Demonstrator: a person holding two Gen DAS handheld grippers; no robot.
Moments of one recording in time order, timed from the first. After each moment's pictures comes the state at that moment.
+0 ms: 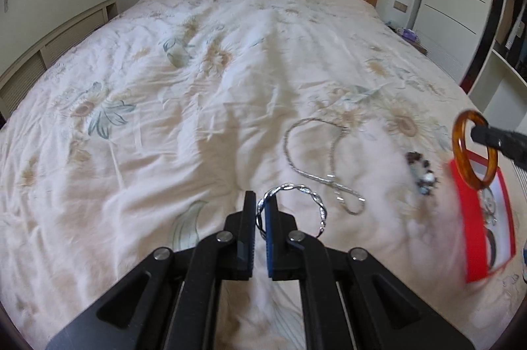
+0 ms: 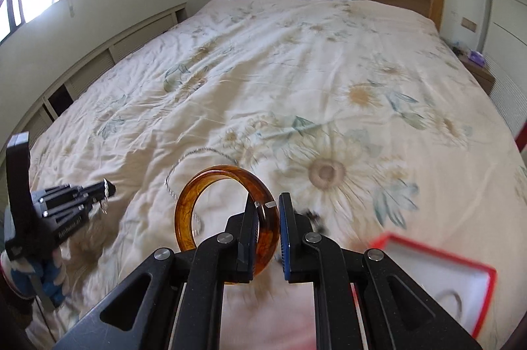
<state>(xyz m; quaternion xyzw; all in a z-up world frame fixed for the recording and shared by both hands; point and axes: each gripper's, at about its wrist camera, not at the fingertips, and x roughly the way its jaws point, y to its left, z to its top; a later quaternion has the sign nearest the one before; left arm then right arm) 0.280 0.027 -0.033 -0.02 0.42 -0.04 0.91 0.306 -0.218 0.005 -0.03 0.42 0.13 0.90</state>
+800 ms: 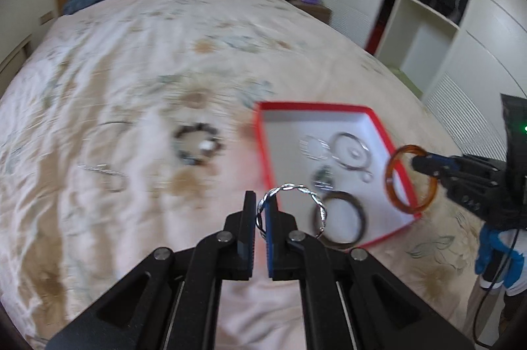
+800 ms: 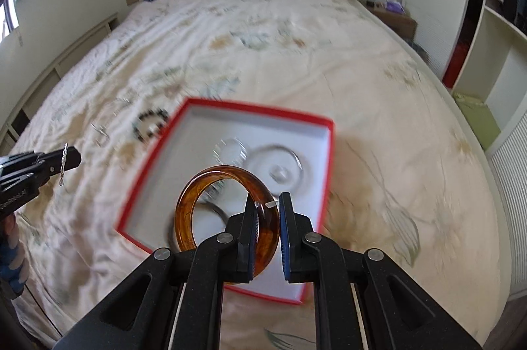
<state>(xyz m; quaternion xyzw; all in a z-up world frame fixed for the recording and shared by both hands) 0.203 -0.220 0.002 0.04 0.44 -0.22 0.87 0.163 -0.429 -0.011 0.02 0.46 0.00 0.89</state>
